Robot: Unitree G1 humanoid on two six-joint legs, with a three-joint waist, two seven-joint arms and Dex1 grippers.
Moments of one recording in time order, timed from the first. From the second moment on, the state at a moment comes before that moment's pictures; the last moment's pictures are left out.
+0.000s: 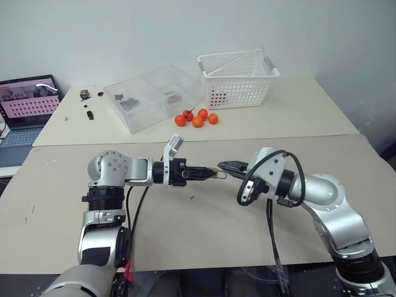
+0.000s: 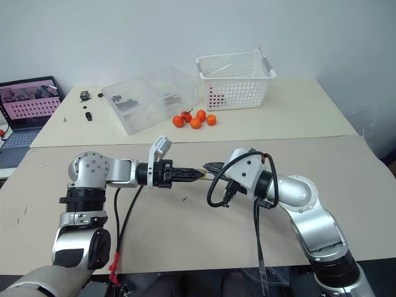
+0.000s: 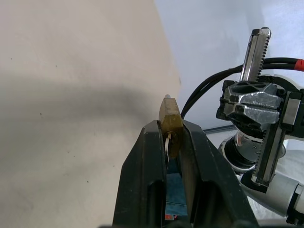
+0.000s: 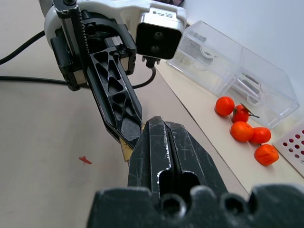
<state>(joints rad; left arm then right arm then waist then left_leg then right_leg) -0.77 0.27 0.22 0.21 -0.97 1.61 -0.54 -0.30 -0.61 0.13 -0.59 0.18 0.45 0.74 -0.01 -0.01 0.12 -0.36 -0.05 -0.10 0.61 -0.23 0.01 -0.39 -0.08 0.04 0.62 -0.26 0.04</state>
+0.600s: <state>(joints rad) -0.74 0.29 0.23 0.17 -1.10 1.61 -0.44 -0.29 -0.62 0.15 -0.56 0.17 0.41 0.75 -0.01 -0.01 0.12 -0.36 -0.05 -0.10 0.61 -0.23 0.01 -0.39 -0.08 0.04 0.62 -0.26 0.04</state>
